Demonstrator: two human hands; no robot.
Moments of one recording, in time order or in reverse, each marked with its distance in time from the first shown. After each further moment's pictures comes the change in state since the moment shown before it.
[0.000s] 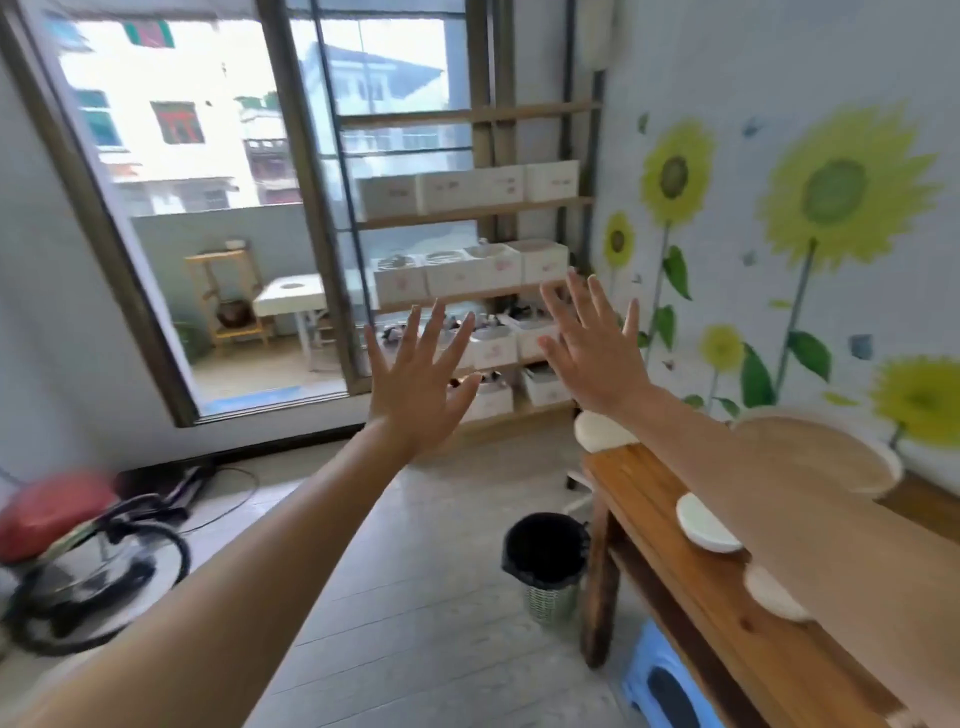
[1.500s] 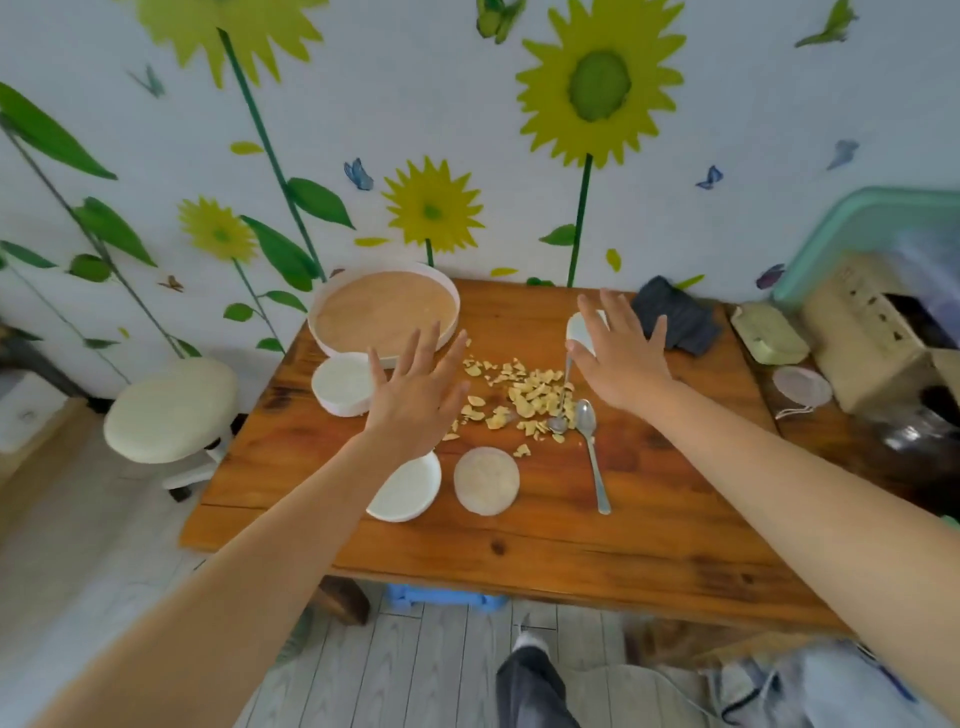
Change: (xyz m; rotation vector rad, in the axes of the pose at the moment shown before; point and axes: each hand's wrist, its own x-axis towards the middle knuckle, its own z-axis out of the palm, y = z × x) left_hand 0.161 0.381 0.236 -0.522 -0.435 1.116; right_hand -0.197 0.305 0.028 -0.370 -0.383 1.350
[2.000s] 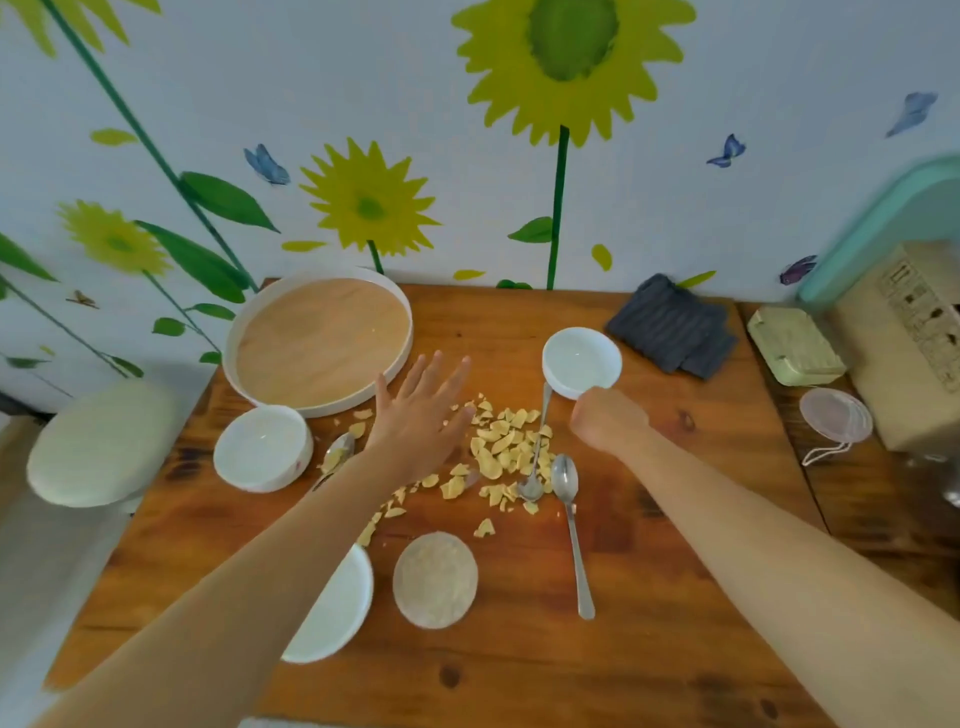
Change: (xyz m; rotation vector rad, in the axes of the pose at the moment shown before) left_hand 0.144 0.031 0.054 -0.018 -0.231 0.017; right_hand 0.120 0.075 0.086 0.103 -0.364 0.263
